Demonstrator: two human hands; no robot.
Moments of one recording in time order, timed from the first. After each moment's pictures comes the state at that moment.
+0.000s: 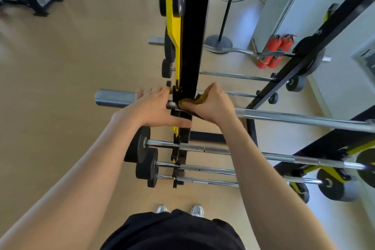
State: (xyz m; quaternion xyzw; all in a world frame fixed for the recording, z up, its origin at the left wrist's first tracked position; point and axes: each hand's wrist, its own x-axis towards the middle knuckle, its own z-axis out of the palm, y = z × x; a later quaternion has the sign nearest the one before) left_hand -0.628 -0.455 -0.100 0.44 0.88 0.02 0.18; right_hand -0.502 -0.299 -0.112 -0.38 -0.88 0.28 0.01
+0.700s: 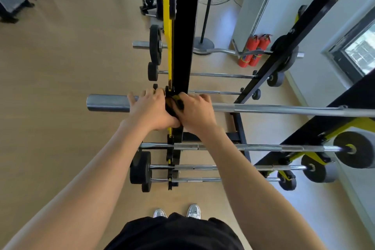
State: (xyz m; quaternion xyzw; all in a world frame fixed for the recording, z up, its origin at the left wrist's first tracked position) left_hand -0.615 -0.450 -0.111 0.41 0.90 0.03 0.13; right_hand -0.505 -0.341 -0.141 -0.25 -0.96 0.10 0.10
